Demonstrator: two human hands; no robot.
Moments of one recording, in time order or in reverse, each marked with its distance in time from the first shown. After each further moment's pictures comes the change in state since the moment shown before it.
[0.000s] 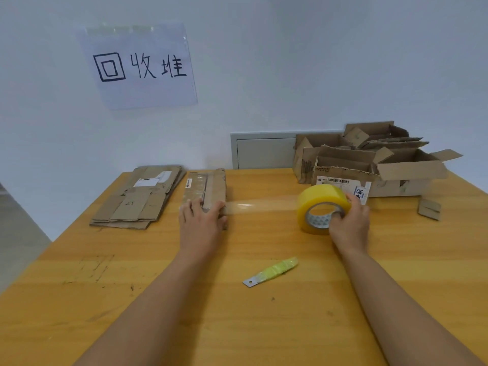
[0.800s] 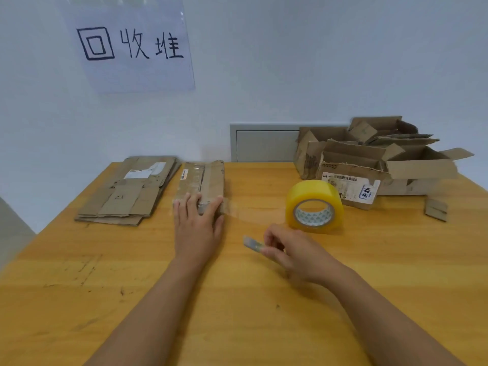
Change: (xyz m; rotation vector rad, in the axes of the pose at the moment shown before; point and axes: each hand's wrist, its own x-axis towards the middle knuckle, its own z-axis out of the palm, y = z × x) left_hand -0.002 -0.017 0.023 -0.122 0.206 0.091; right_hand -0.076 -0.064 0.011 -0.154 -0.919 -0.655
